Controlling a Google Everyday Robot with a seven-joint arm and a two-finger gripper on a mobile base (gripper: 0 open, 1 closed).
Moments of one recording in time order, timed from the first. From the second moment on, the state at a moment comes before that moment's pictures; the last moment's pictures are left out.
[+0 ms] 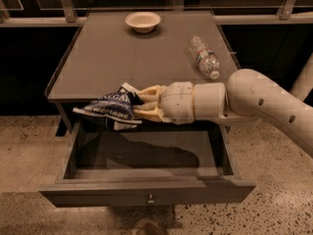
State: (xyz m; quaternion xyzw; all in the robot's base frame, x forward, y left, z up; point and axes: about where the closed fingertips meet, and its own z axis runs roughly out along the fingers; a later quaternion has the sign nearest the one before) arm 0.514 0.039 0.862 -0.59 0.51 0.29 0.55
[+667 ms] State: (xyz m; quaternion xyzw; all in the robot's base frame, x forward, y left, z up) arm 0.482 0.049 0.830 -0.54 0.60 0.27 0.53
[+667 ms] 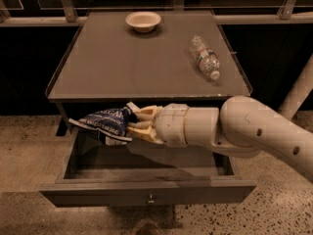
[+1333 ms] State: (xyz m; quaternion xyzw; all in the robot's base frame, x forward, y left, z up) arm 0.489 0.048 0.772 -0.48 0.63 0.31 0.53
